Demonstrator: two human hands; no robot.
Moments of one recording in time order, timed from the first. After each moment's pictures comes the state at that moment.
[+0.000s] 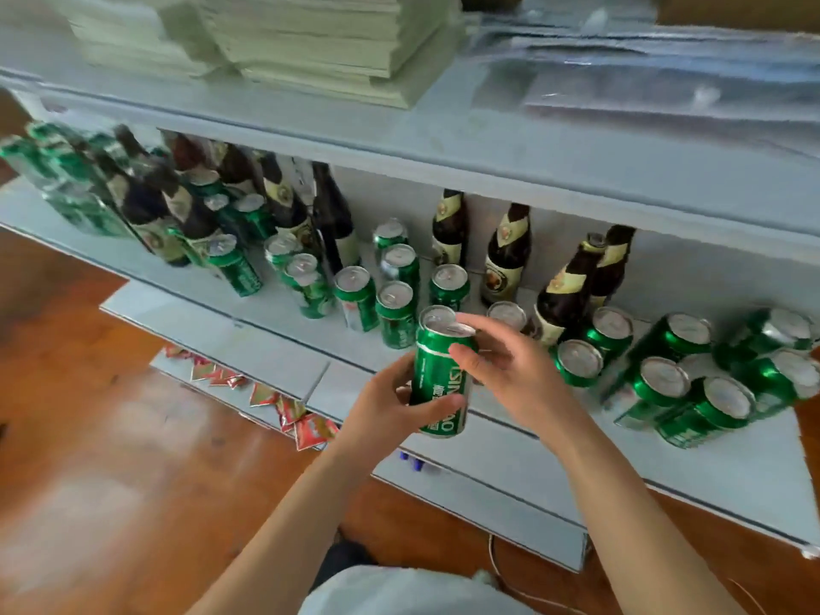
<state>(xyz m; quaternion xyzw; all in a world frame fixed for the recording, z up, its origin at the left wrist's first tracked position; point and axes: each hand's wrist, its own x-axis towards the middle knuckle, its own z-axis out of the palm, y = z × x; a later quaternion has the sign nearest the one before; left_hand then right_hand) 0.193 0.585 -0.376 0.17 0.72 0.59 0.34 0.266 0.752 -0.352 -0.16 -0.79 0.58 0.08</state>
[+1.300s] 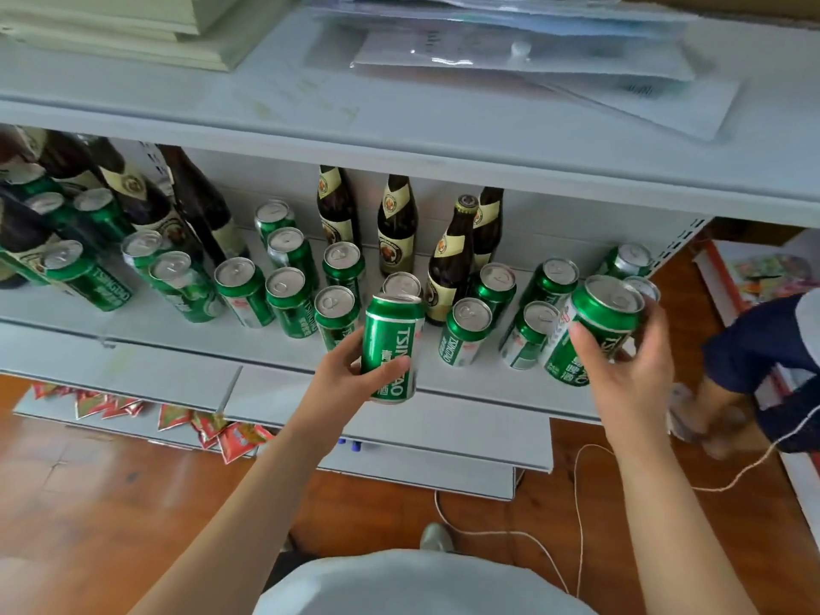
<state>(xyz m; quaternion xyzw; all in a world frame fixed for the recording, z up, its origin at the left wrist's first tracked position) 0.207 0.633 -0.389 0.20 0.64 0.62 0.41 0.411 0.834 -0.356 -0.38 -0.71 0.44 0.41</state>
